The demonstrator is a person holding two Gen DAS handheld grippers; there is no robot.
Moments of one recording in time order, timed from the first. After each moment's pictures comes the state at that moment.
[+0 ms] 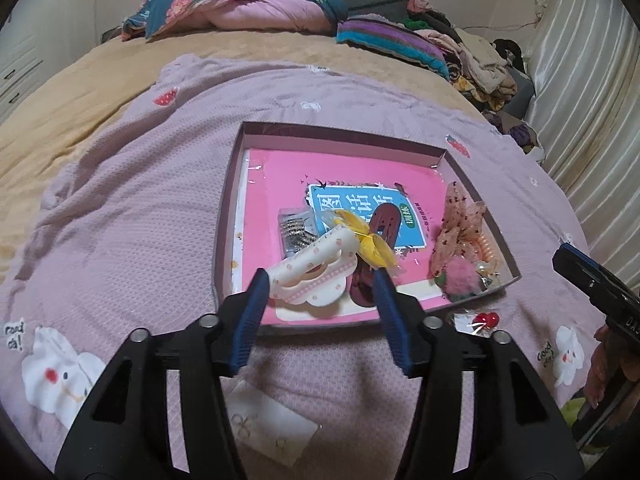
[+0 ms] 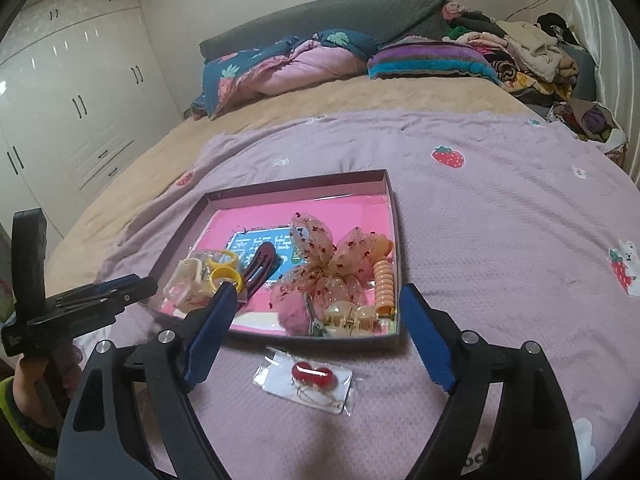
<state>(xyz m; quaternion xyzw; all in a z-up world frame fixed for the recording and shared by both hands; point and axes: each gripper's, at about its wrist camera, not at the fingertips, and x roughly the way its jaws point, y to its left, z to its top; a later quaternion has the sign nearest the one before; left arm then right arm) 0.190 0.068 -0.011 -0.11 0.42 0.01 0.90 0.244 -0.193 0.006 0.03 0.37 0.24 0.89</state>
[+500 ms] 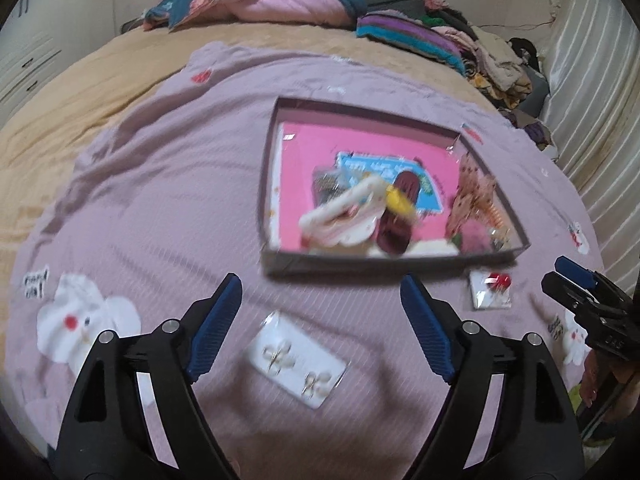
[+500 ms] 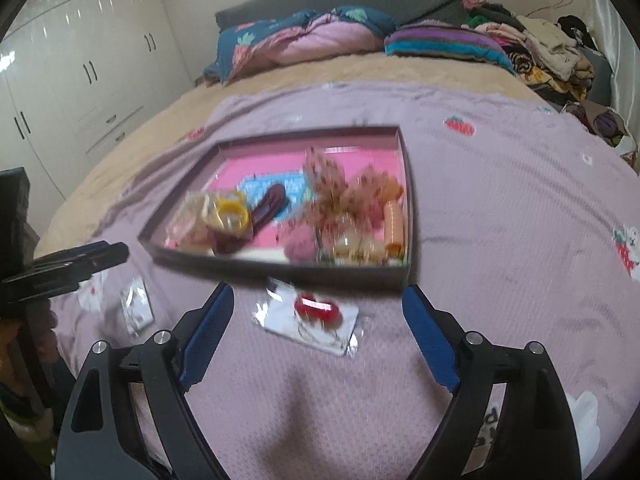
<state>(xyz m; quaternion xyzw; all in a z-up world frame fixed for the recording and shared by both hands) 0.146 0.077 -0.023 -0.11 0.43 0.04 0.89 0.215 -0.188 -0.030 -0.01 0.41 0.26 0.87</state>
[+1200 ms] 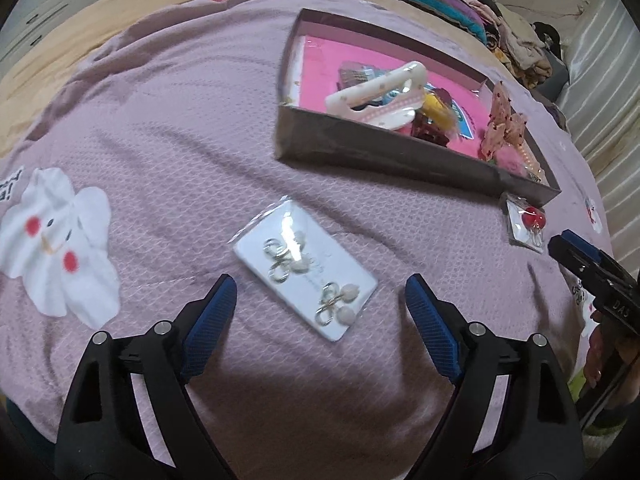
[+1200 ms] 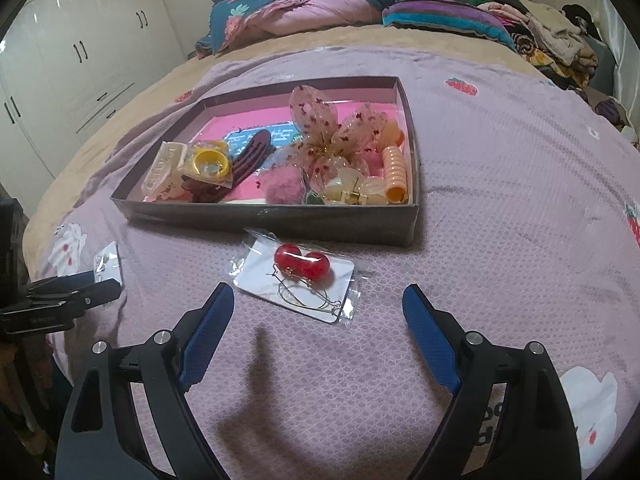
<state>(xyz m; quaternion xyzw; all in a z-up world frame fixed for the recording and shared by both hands) 0.125 0.077 -0.081 -0.15 0.50 0.05 0.85 0.219 -0.184 -0.069 -0.03 0.45 0.26 0.86</state>
